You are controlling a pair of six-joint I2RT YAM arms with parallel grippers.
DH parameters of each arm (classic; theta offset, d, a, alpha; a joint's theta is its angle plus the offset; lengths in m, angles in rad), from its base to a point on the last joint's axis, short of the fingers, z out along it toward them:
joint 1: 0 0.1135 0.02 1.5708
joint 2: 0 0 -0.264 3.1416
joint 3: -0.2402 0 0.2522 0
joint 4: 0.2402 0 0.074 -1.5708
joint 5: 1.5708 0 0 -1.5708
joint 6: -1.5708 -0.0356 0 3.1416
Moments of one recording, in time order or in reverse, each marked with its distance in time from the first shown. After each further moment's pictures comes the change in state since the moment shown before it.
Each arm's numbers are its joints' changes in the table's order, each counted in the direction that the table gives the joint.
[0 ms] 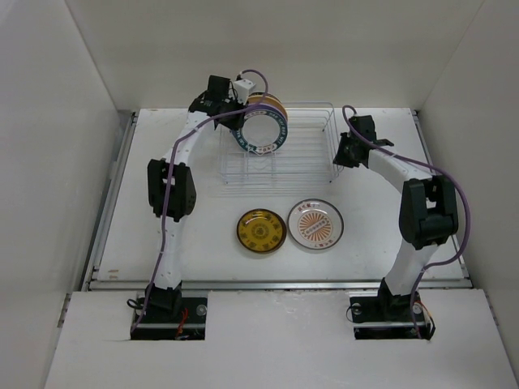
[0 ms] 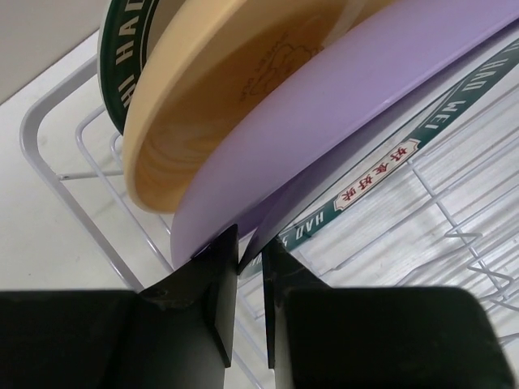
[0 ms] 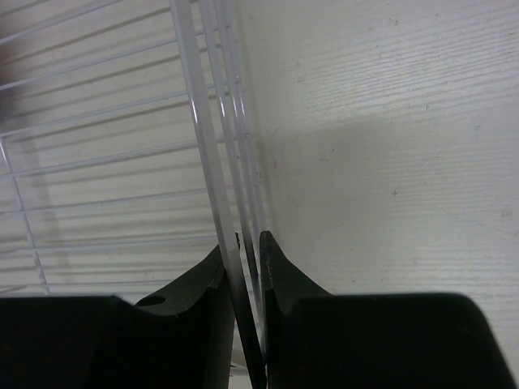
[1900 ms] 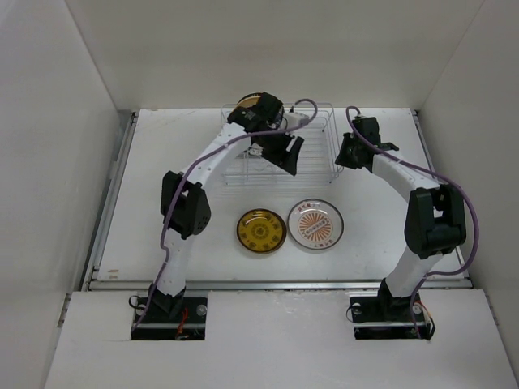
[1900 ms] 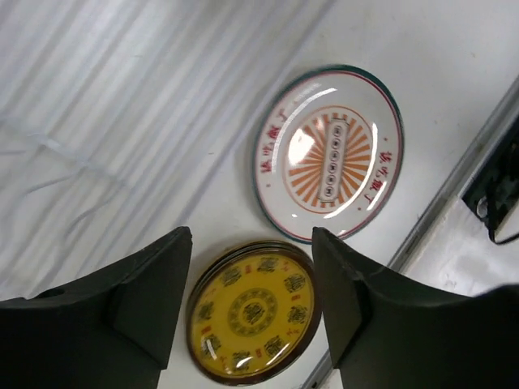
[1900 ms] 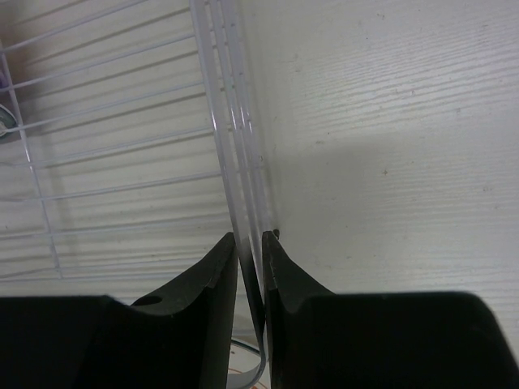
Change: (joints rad) left arm -0.333 0.132 0.060 0.399 0.267 0.171; right arm 0.006 0.095 0.066 -0.011 0.016 -0.002
